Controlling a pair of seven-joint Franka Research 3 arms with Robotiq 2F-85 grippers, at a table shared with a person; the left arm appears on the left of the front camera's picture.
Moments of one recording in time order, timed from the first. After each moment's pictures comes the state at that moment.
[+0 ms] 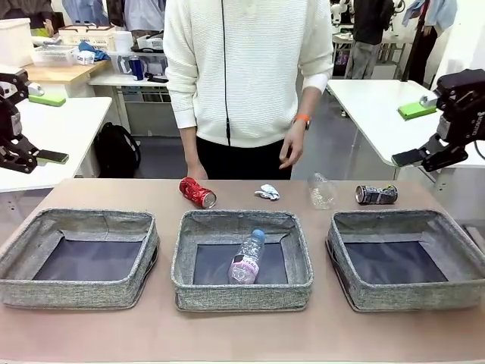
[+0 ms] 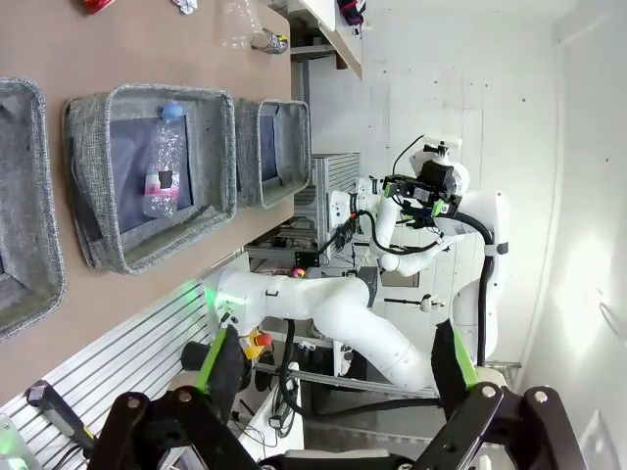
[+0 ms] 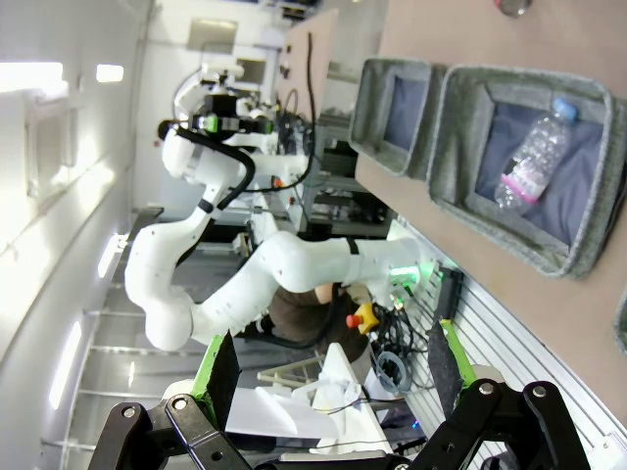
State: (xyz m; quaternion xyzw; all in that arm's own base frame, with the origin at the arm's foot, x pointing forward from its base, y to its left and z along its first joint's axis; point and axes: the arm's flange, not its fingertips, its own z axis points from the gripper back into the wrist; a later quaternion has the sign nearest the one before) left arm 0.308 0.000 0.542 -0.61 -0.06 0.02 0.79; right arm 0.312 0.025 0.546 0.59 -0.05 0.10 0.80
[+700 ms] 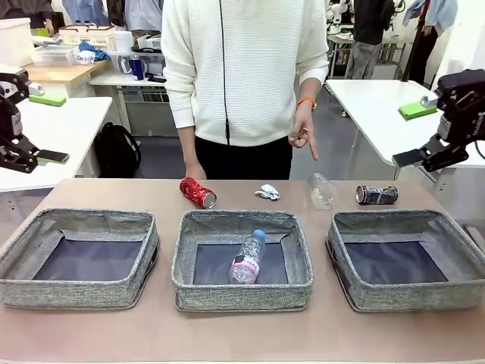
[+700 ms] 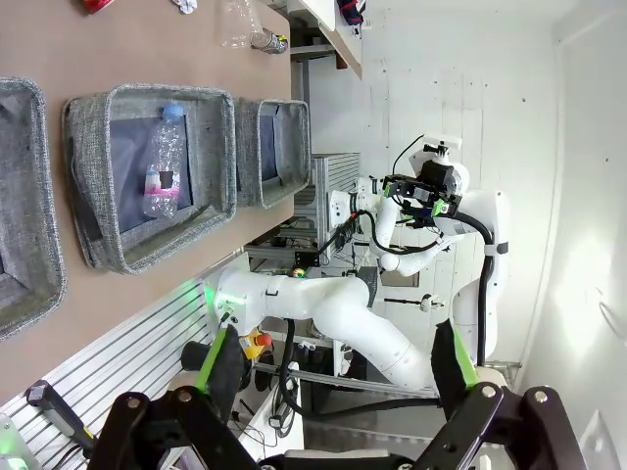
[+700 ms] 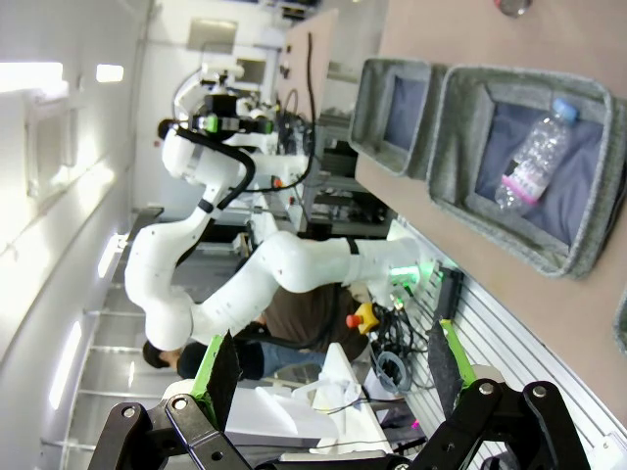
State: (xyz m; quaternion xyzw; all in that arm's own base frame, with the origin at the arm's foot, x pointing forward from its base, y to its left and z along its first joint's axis) left arm 0.308 0.000 0.542 -0.61 -0.06 0.01 0.79; right arm 0.312 0.025 0.546 0.59 -0.05 0.10 0.80
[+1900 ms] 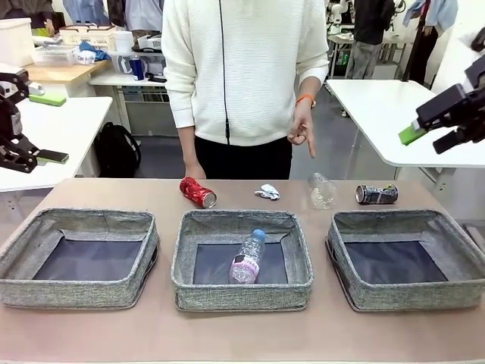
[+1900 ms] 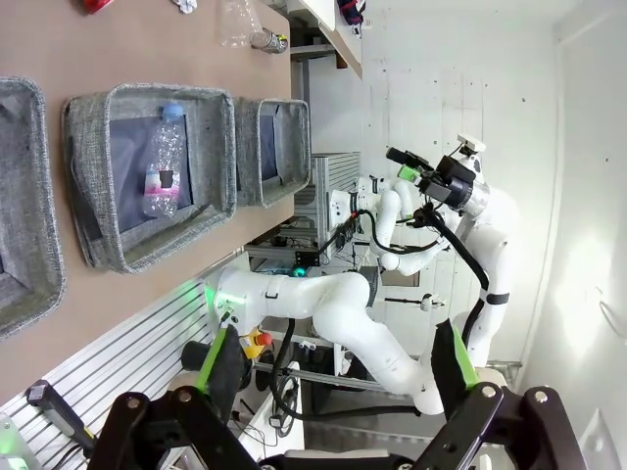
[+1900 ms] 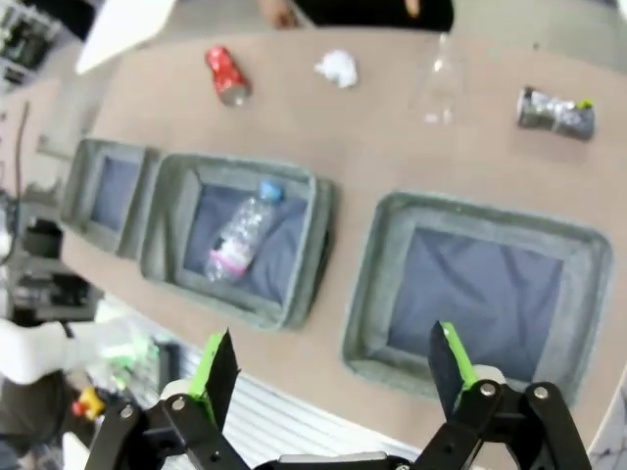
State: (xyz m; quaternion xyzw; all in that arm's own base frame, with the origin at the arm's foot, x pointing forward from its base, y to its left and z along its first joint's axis) left arm 0.308 0.000 0.542 -0.61 -0.06 0.01 0.79; right arm 0.309 0.033 0.585 0.22 -0.22 0.11 0.95
